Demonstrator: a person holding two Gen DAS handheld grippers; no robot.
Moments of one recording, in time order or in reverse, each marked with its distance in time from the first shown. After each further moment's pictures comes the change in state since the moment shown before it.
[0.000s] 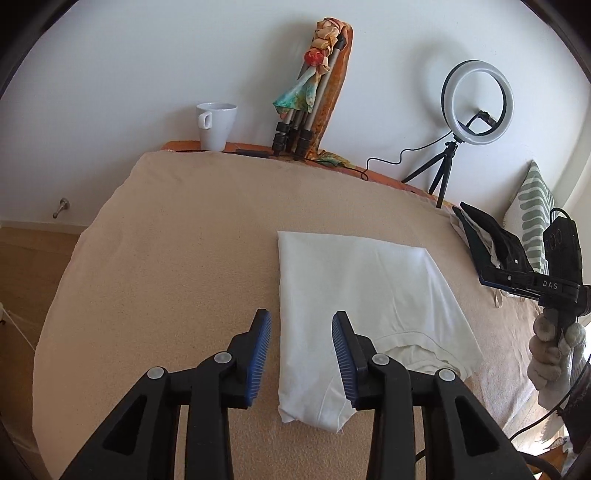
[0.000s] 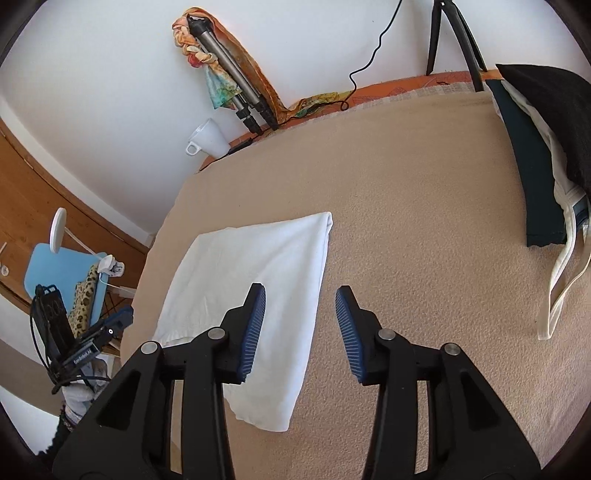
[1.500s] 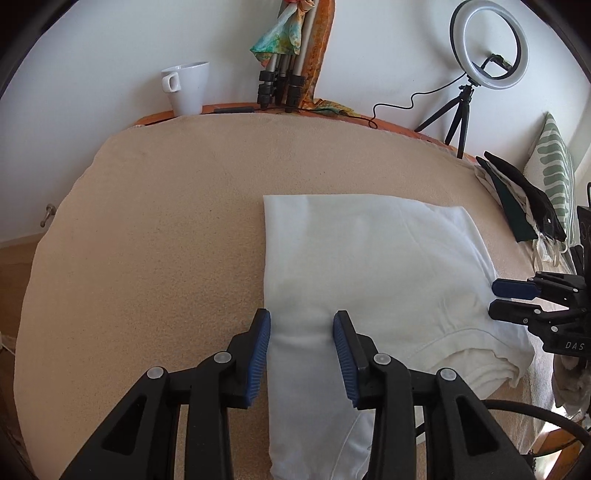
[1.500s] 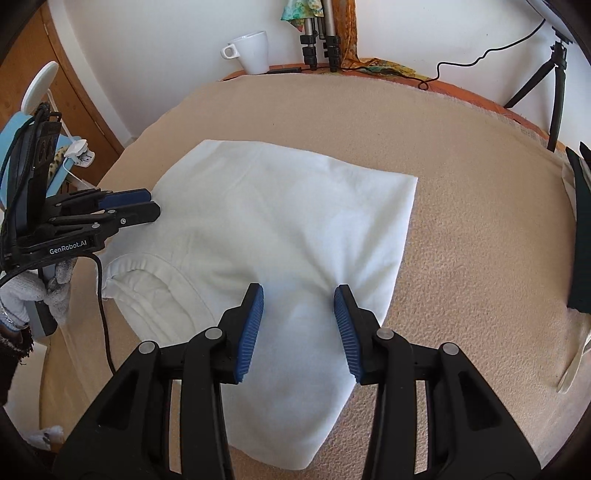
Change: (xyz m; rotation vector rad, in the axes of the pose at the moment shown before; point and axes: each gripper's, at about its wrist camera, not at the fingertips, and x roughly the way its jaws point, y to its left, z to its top) left arm 0.076 -0.010 -0.005 0.065 0.145 0.054; right arm 0.080 0.043 -0.046 -0.347 0.148 -0.132
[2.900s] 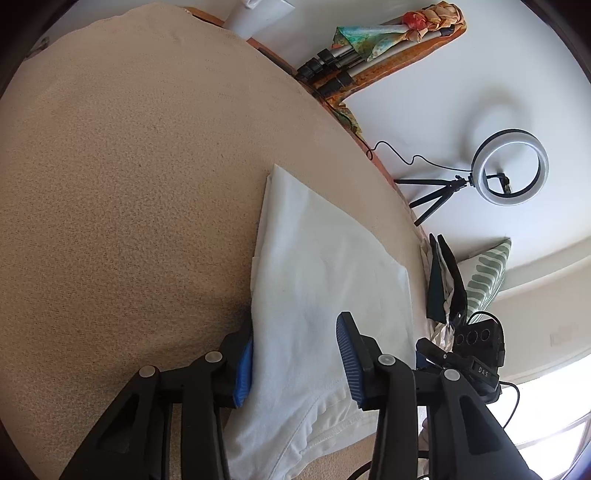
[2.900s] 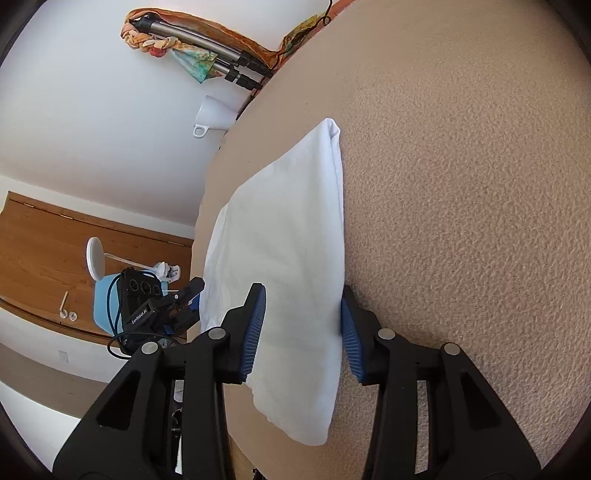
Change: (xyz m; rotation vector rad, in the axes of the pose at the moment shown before) left arm 0.022 0.048 0.002 -0.480 0.082 -0.430; right arm 0.023 -0.093 -0.038 0.630 -0.041 0.517
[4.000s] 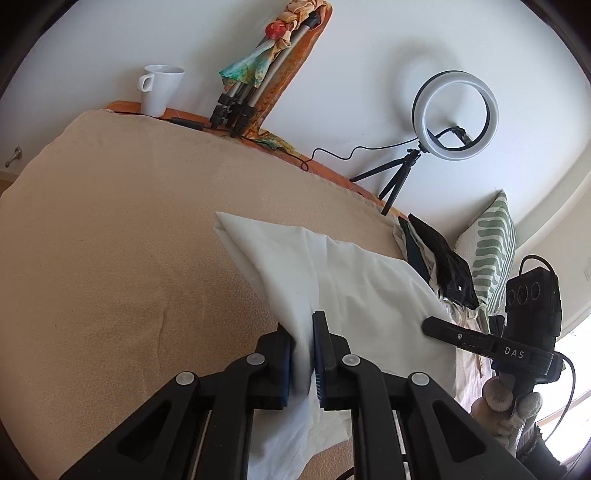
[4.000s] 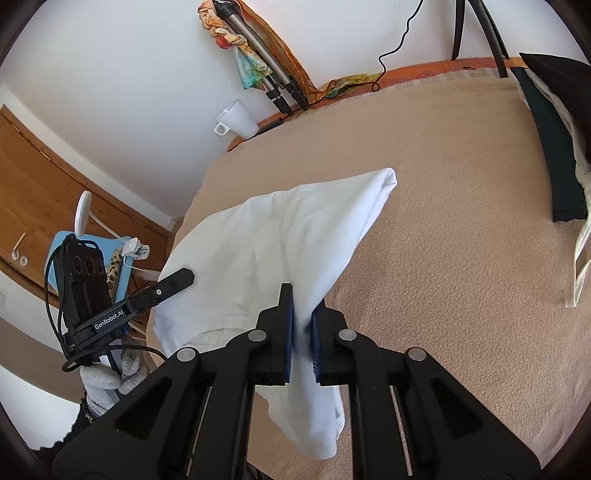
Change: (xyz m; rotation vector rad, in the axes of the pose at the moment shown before) left arm -0.017 -0.121 -0.050 0.293 -0.141 0.106; right arm -0.058 0.082 -0.008 -0.290 -0.088 -0.232
